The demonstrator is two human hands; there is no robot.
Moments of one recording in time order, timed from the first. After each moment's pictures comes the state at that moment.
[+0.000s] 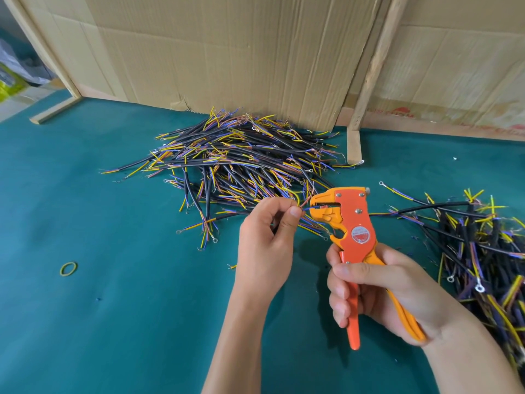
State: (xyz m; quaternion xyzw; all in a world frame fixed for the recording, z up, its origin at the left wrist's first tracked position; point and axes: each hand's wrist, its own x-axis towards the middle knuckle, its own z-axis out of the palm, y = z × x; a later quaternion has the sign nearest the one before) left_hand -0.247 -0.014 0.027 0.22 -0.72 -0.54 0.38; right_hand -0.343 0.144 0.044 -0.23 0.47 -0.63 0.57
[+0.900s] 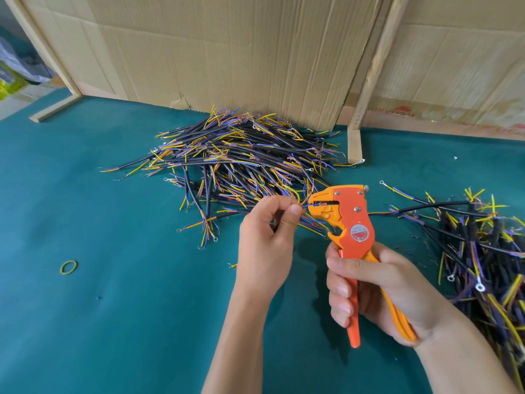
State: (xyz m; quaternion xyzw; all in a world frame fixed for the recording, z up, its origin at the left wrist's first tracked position) left_hand -0.248 -0.014 0.027 0.23 -0.72 -0.53 0.39; right_hand -0.335 0.137 0.044 -0.21 0.49 -0.64 0.55
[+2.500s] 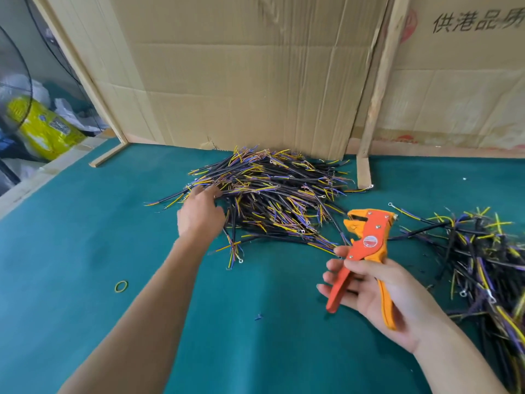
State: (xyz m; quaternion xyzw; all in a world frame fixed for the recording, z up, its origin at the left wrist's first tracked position) left_hand -0.224 -0.182 0.051 0.48 -0.85 -0.12 0.18; right_hand -0.329 0.126 0.038 -0.06 0.42 -0.76 0.49
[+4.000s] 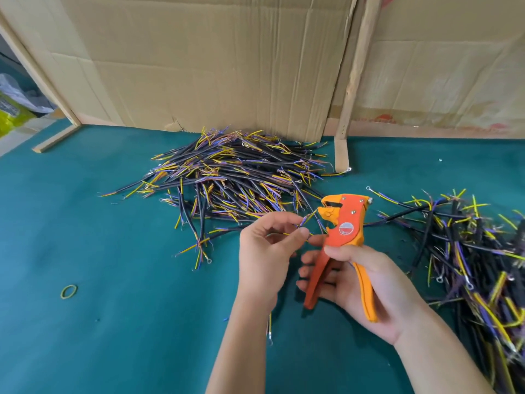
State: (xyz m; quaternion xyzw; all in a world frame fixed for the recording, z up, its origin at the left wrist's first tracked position) left_hand -0.259 -0.007 0.026 0.23 -0.61 -0.68 0.33; right_hand -0.336 0.125 0.038 -0.09 0.40 -0.75 0.51
